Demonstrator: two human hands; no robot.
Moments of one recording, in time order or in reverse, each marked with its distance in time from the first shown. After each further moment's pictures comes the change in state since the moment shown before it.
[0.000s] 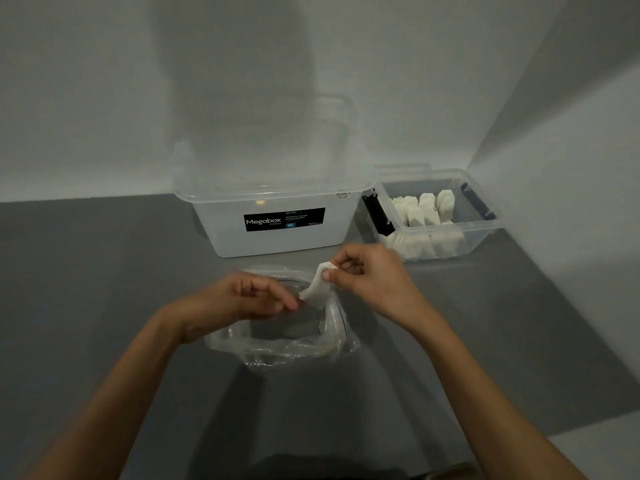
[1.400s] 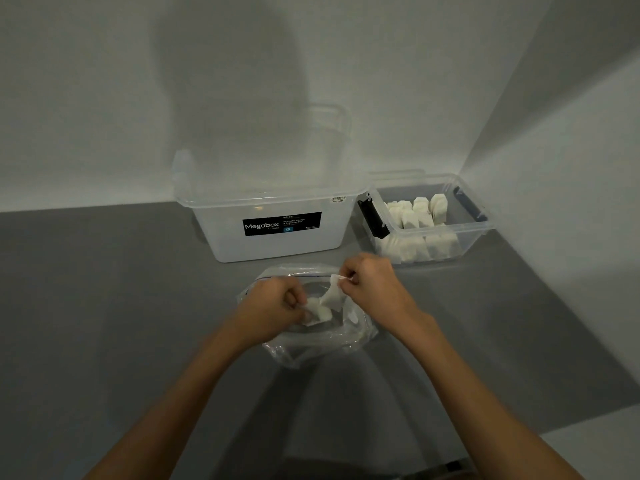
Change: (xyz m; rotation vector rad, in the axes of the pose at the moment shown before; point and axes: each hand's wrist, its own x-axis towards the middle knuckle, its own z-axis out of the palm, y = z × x) left_hand 0.032 -0.005 0.046 0.624 0.355 -0.002; right_hand 0.000 0.027 0.009 -0.367 0.044 -0.083
